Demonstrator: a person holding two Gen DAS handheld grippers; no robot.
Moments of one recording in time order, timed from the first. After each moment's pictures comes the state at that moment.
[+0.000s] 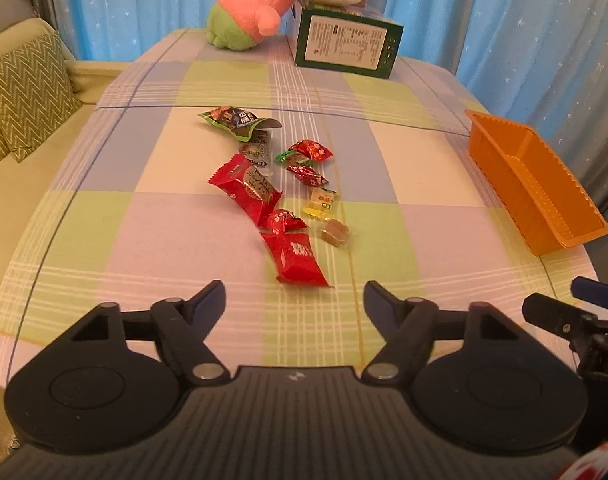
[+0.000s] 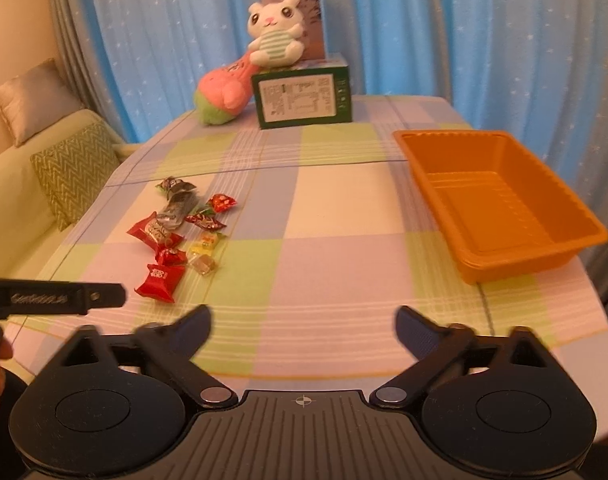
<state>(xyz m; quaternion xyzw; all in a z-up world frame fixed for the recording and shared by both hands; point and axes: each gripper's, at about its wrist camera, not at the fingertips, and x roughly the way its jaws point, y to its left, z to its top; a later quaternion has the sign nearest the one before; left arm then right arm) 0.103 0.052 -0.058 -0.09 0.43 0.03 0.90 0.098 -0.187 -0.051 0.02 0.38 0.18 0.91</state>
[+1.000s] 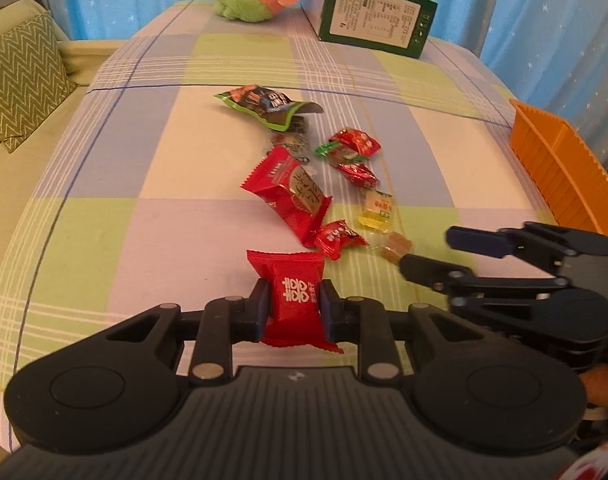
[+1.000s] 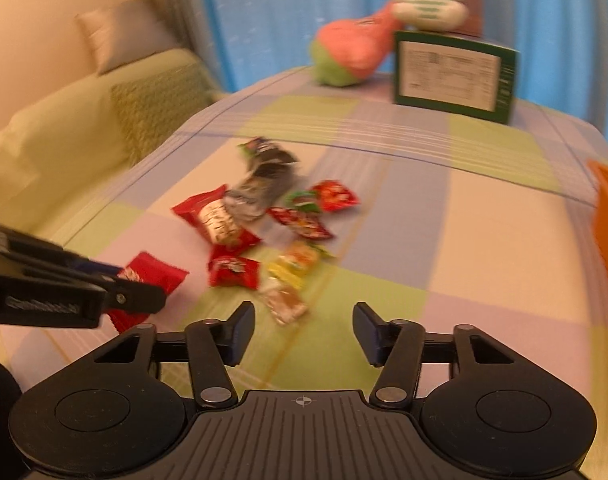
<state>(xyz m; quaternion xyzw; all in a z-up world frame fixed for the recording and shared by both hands) 0.146 0.097 -0.092 -0.09 0.47 0.03 0.88 0.200 -0.076 -0.125 -0.06 0.37 0.34 0.86</state>
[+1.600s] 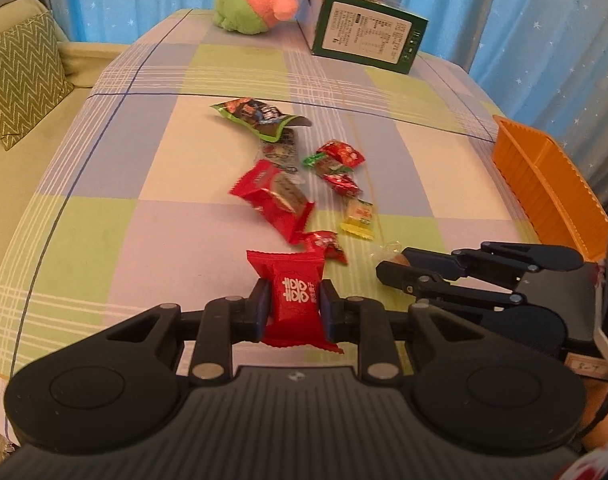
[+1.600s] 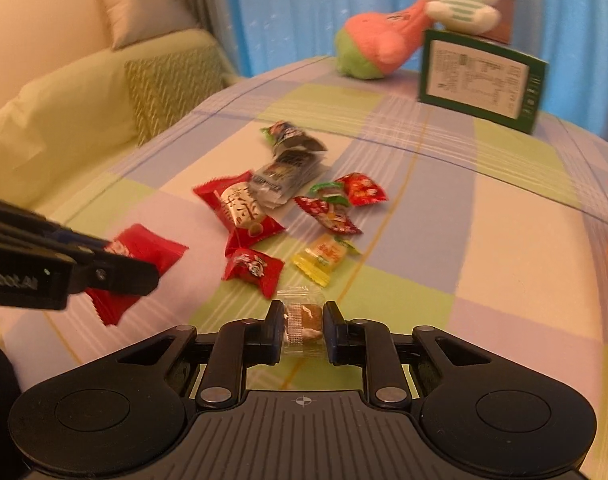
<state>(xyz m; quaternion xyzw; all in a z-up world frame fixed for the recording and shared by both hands) 0.132 0.090 -0.075 -0.11 0.45 0.02 0.89 0.189 -0.068 -0.124 -0.08 0.37 0.34 0.86</state>
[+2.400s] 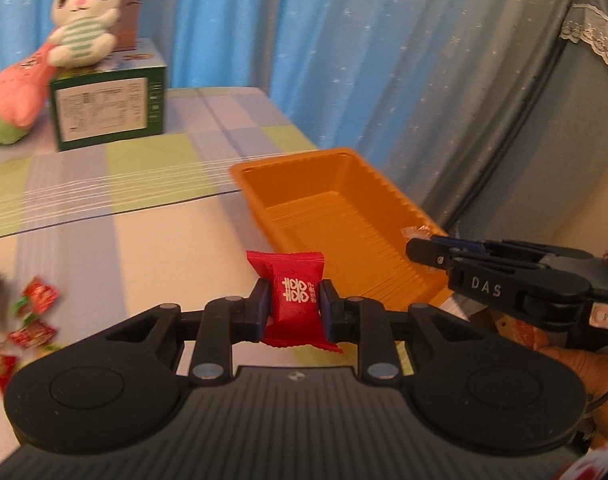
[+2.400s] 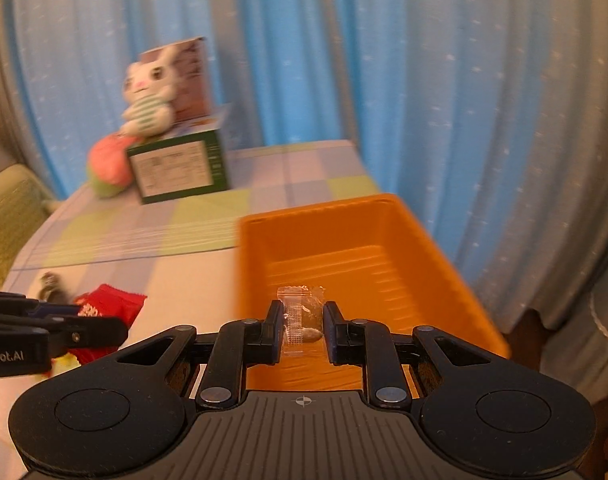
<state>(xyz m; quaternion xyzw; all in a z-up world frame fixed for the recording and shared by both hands) 0.232 -0.138 -0.018 -0.06 0.39 -0.19 0.90 0.219 -0.332 -0.021 0.04 0.33 0.09 0.94</state>
